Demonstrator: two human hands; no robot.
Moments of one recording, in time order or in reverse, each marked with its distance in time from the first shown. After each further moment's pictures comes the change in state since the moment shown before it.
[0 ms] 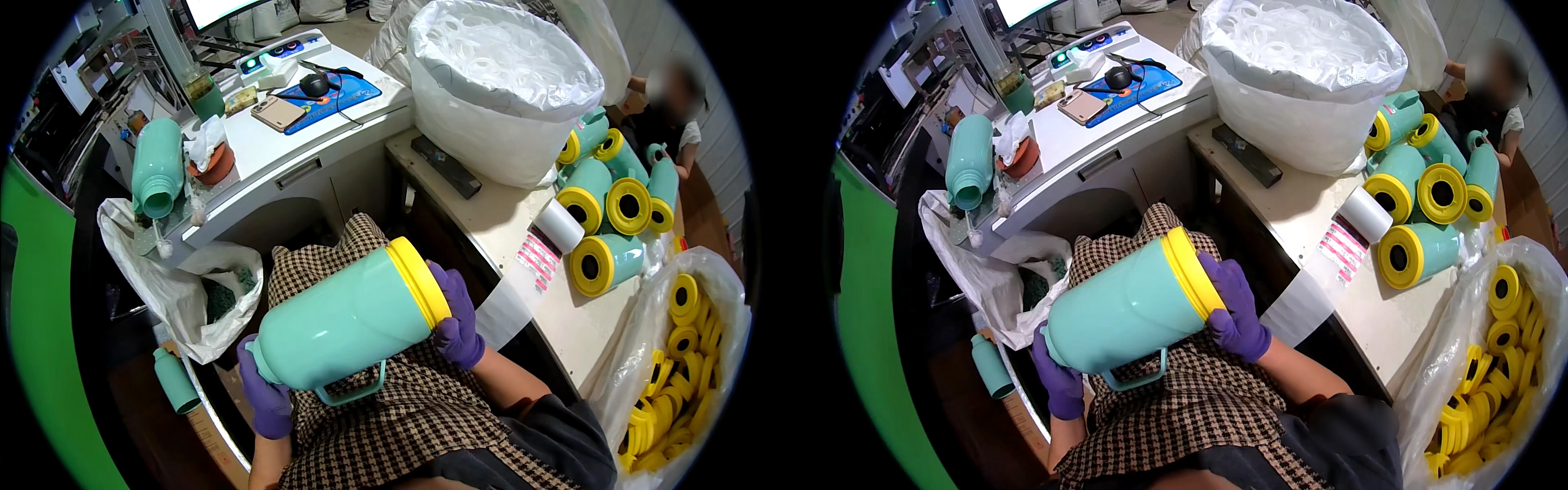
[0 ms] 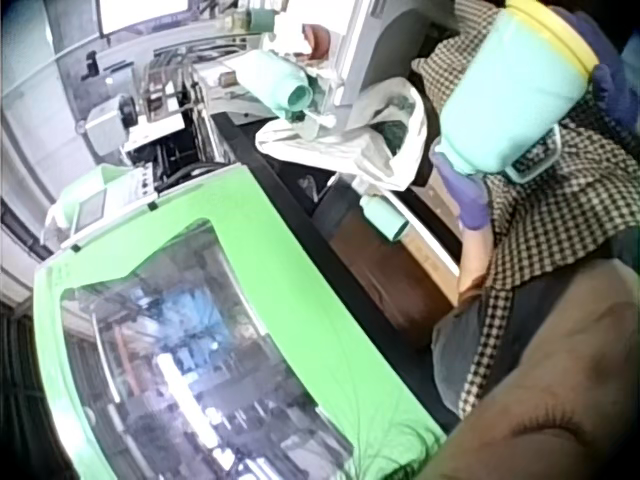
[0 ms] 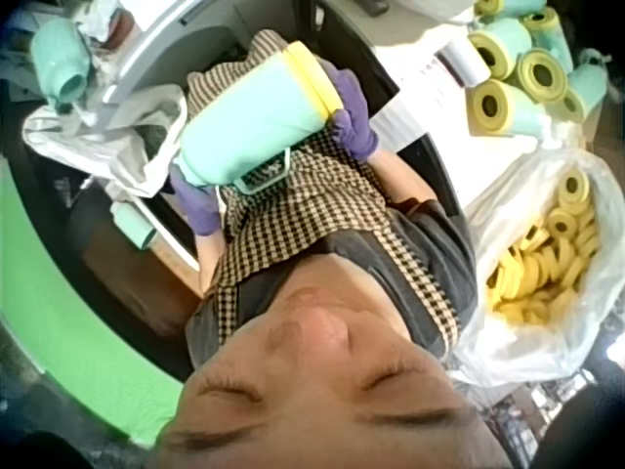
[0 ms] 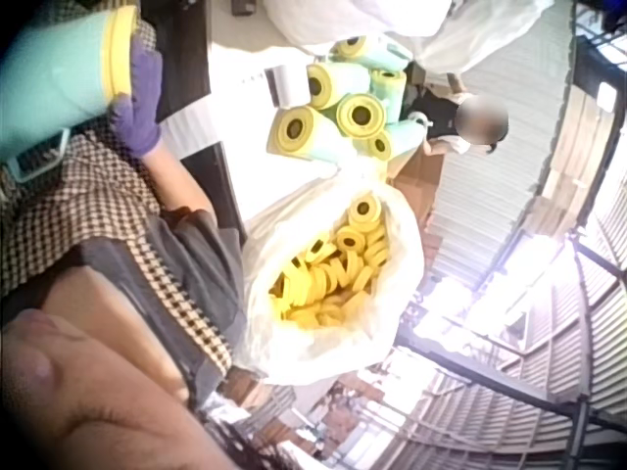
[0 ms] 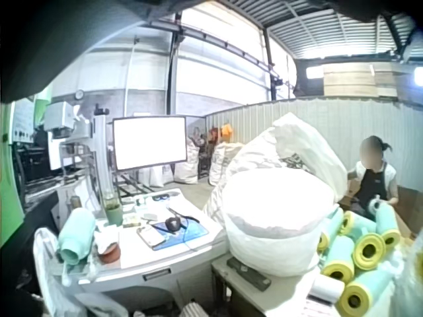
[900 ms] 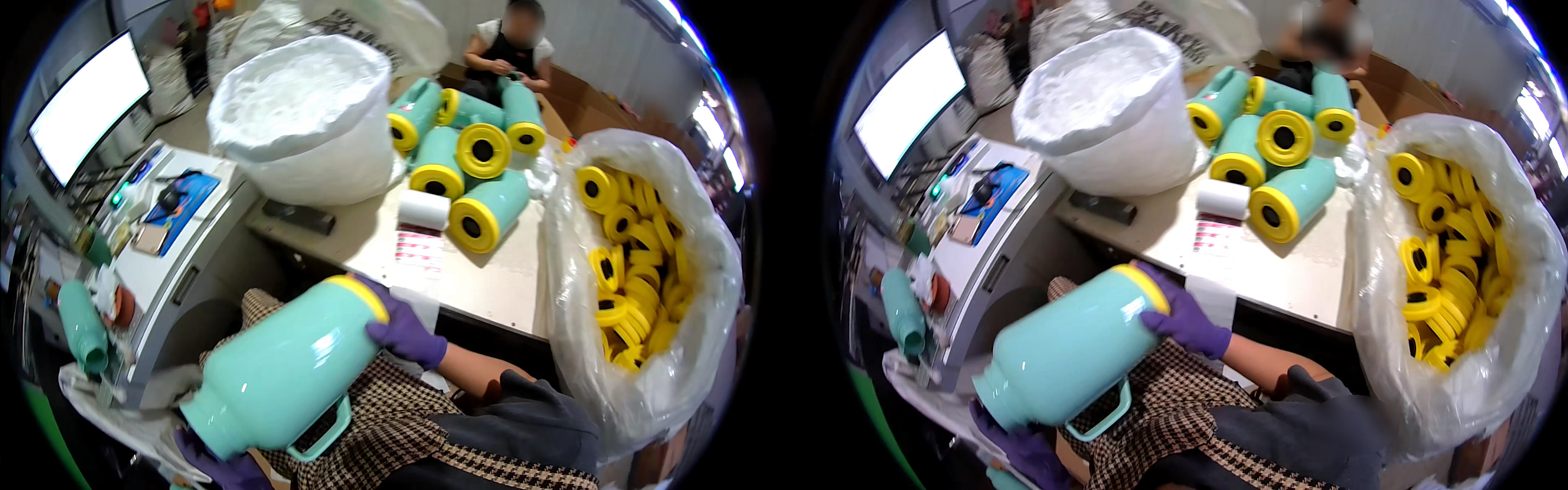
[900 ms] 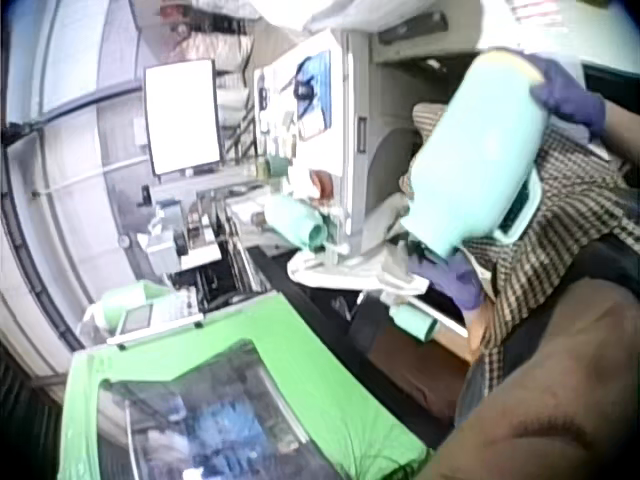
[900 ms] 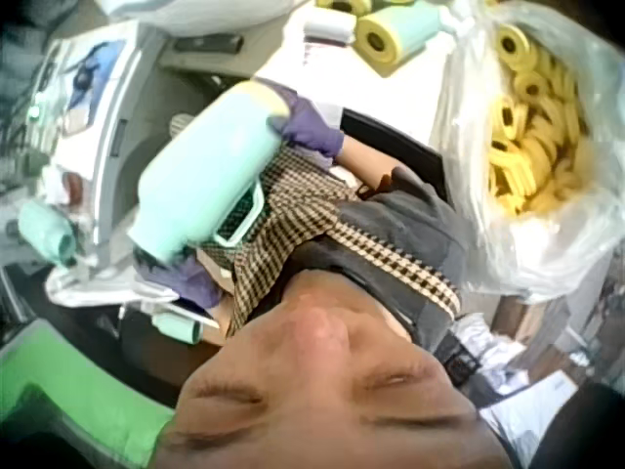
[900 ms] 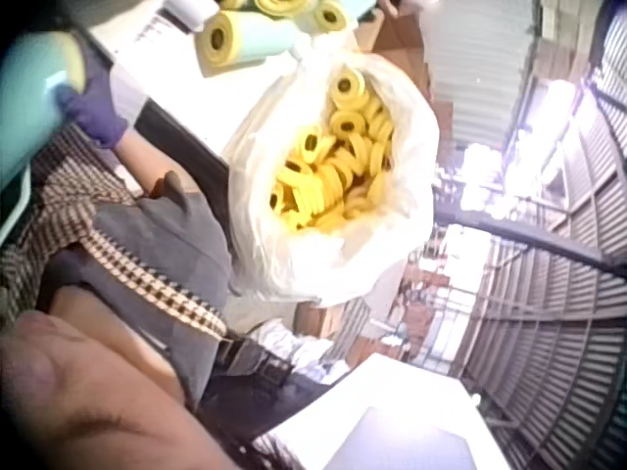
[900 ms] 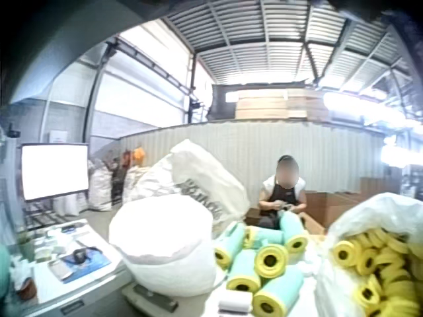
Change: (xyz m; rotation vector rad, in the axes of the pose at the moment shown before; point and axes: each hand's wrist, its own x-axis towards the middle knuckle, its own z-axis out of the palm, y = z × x) left_hand -0.011 0.031 0.054 0.494 -0.156 0.730; right_hand -0.020 -0.026 -0.072 0.363 0.151 0.564
